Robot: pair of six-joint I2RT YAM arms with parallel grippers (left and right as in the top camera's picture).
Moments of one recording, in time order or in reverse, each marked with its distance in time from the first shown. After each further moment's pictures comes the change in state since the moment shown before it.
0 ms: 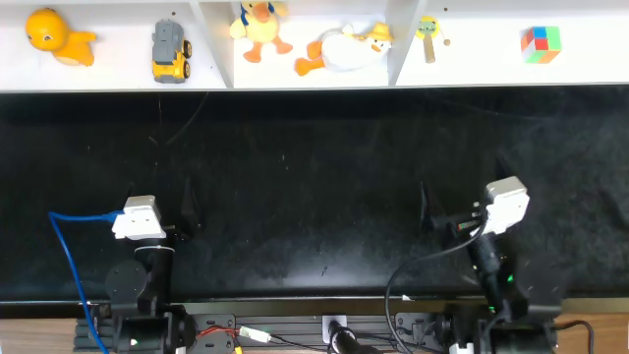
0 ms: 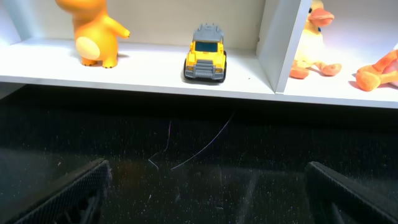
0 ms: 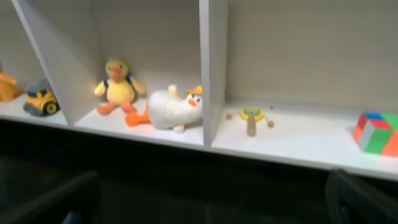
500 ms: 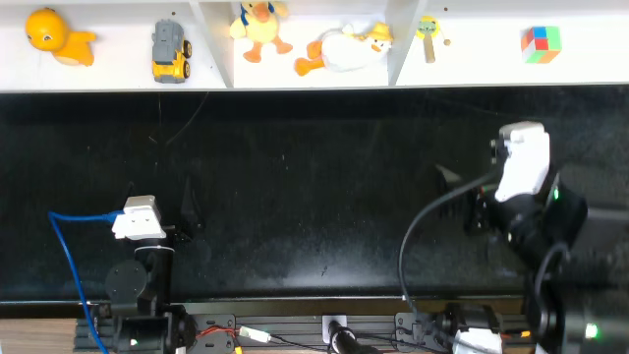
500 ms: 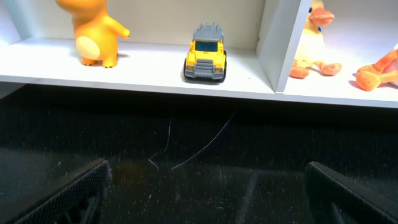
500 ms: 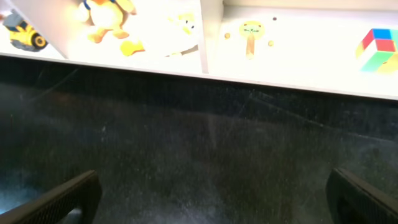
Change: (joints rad) left arm 0.000 0.000 0.001 -0.002 0.000 0.000; right arm -0.062 0.528 0.745 -0.773 -0.024 -0.142
